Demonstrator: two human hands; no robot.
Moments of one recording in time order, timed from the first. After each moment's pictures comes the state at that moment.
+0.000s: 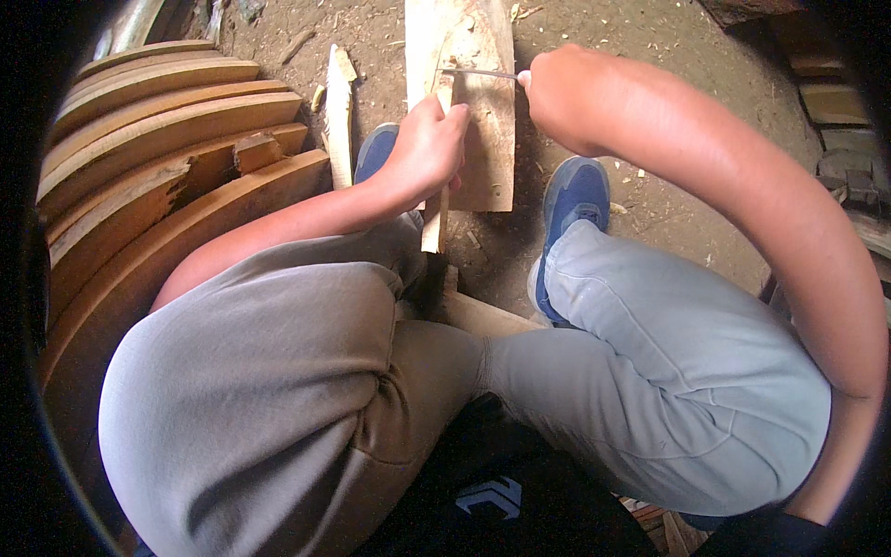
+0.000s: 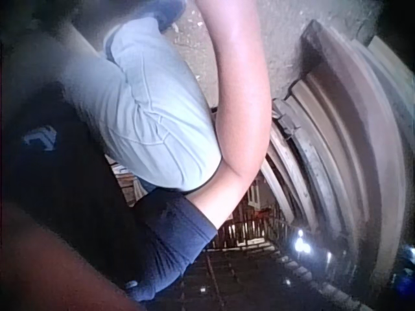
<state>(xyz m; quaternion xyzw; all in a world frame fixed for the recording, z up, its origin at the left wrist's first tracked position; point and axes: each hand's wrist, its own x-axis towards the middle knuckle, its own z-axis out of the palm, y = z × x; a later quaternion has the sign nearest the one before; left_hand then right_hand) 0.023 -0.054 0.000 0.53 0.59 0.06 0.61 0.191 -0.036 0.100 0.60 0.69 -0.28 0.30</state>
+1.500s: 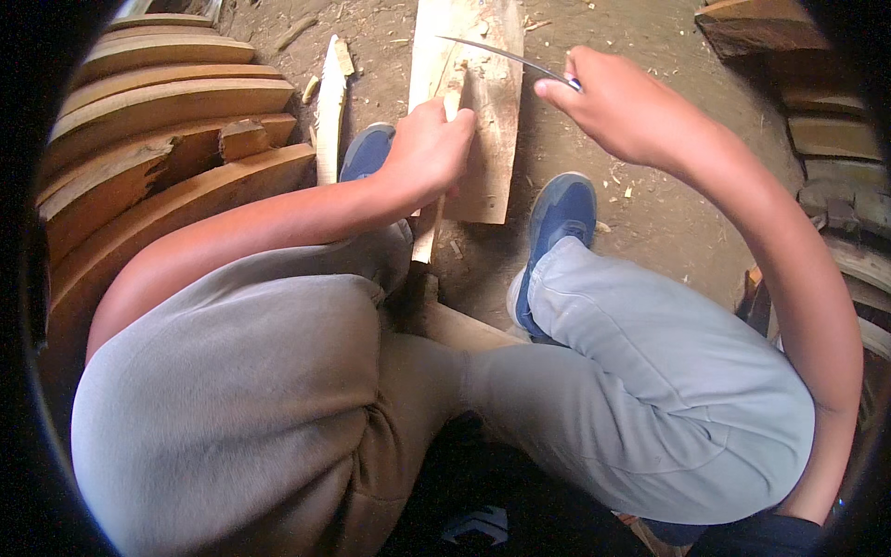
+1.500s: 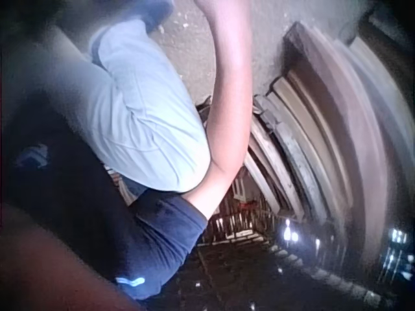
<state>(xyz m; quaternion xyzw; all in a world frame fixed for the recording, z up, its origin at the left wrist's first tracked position) 0.026 -0.052 -0.004 0.52 0.63 0.00 0.58 0.222 -0.043 0.088 0.68 0.66 -0.29 0.13</state>
